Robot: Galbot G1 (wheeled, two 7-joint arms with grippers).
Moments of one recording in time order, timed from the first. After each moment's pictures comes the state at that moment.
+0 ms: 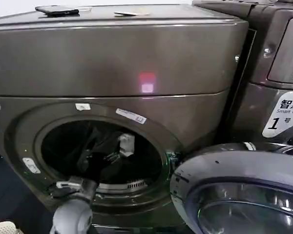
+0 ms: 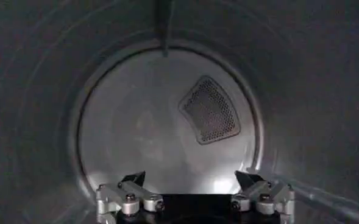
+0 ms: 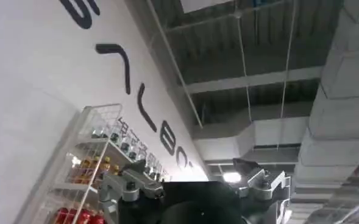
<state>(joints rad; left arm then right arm) 0.81 -1.40 -0.36 -1.61 -0.16 0.11 -0.01 -2.00 0.64 2.80 1.55 0.61 -0.29 -0.16</state>
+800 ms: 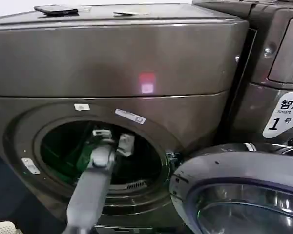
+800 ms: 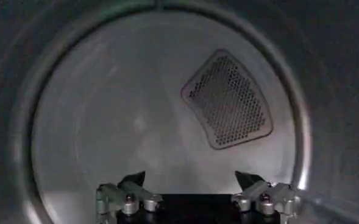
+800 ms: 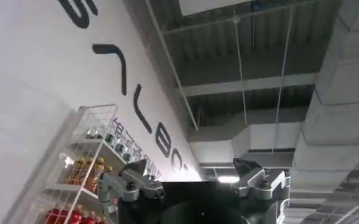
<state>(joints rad) 0.28 -1.47 -0.31 -0.83 -0.05 0.01 0.11 -1.95 0.63 2.76 1.55 0.62 -0.28 -0.19</state>
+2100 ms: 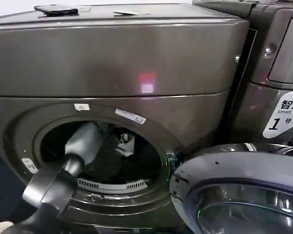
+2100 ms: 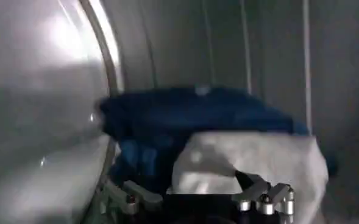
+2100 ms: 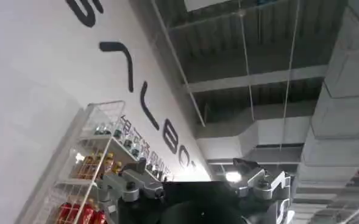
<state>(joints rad) -0.14 -1.41 0.08 -0.31 0.94 -0.05 0.86 -1.90 0.65 2.71 1.57 0.60 -0.28 -0.20</state>
